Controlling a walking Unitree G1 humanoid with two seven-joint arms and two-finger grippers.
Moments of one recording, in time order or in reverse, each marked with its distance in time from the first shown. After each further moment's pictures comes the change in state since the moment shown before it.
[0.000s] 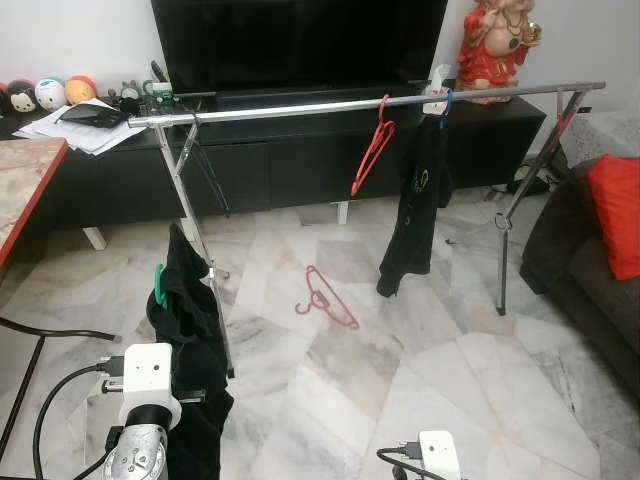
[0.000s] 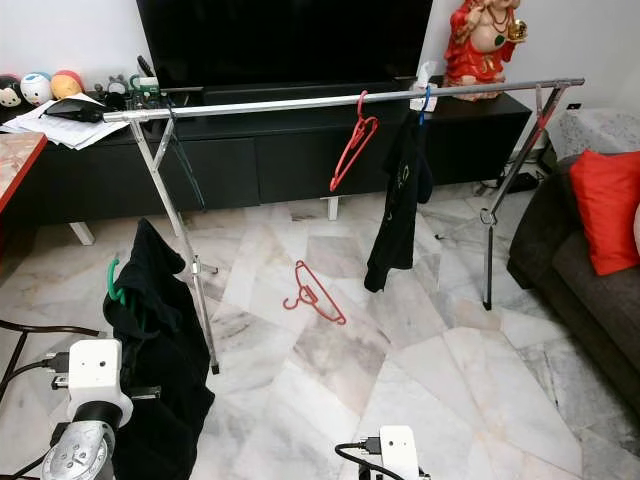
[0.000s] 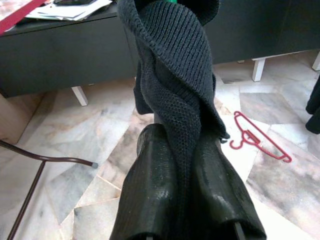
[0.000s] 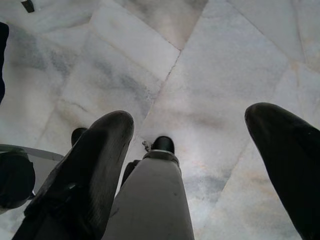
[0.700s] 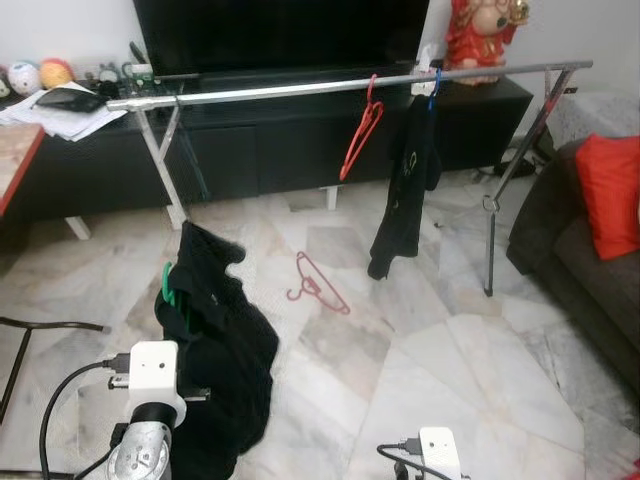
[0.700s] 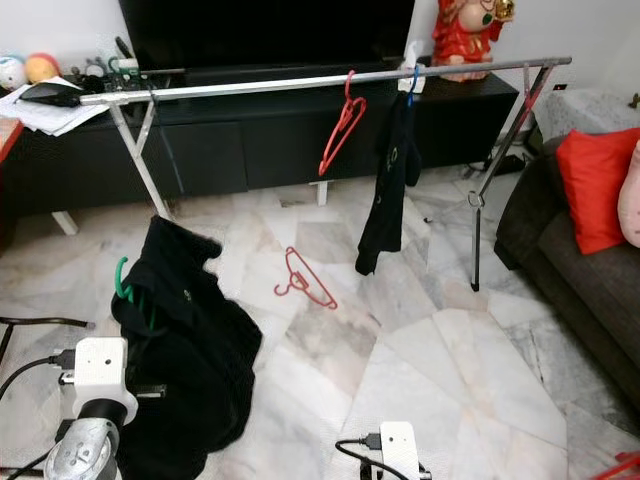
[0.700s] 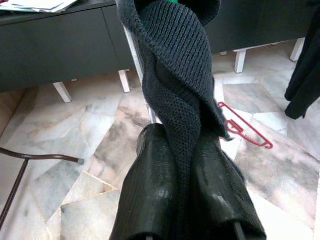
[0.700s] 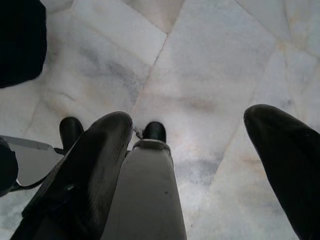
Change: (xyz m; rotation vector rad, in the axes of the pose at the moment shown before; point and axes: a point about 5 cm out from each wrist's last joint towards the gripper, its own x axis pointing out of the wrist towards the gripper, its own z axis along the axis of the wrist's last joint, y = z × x) left arm 0.001 -0.004 0.002 -0.004 -0.009 -0.028; right arm 0.001 0.000 0.004 0.001 0.003 -0.024
